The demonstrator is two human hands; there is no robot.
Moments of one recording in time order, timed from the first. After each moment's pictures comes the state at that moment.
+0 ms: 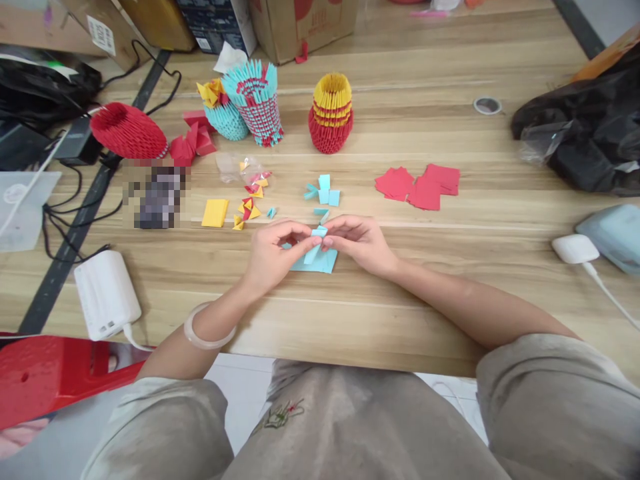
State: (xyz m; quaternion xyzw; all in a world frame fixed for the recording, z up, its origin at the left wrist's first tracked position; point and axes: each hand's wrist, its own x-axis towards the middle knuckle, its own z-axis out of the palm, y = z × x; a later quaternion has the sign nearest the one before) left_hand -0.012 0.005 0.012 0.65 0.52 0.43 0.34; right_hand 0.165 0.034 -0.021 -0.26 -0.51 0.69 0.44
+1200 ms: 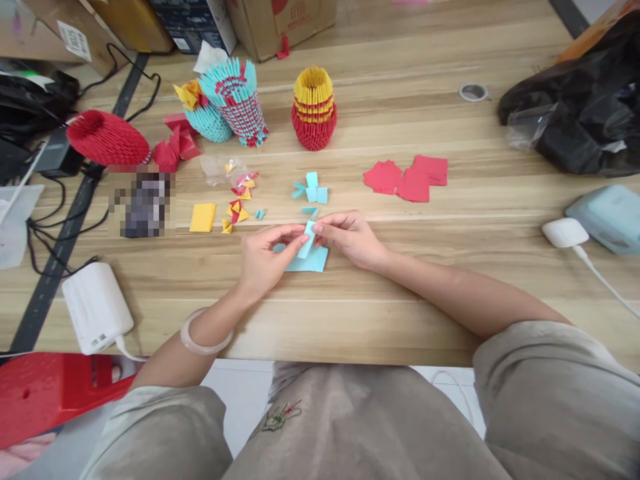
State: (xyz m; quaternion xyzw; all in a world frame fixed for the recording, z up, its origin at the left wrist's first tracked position) left_hand -0.007 0.003 -0.004 0.63 0.54 0.46 0.32; right_hand 0.163 0.041 -0.027 -0.30 -0.40 0.75 0.43
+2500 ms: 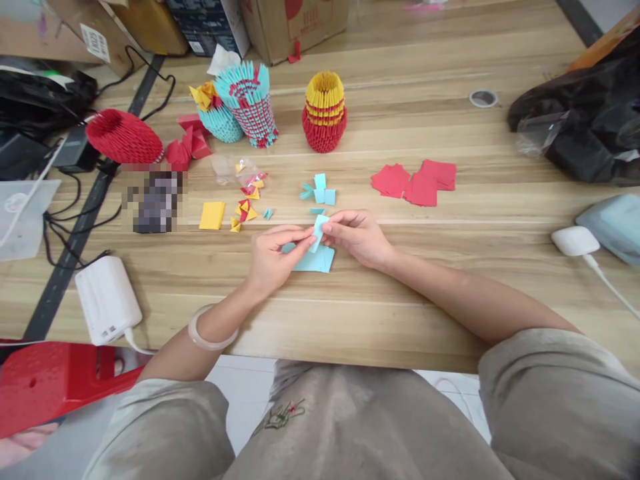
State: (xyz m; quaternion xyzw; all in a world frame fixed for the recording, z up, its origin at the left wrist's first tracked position) left_hand -0.008 0.004 -0.003 0.67 0.49 0.48 0.28; right_hand 0.164 0.042 -0.025 -0.31 -0.39 0.75 0.43
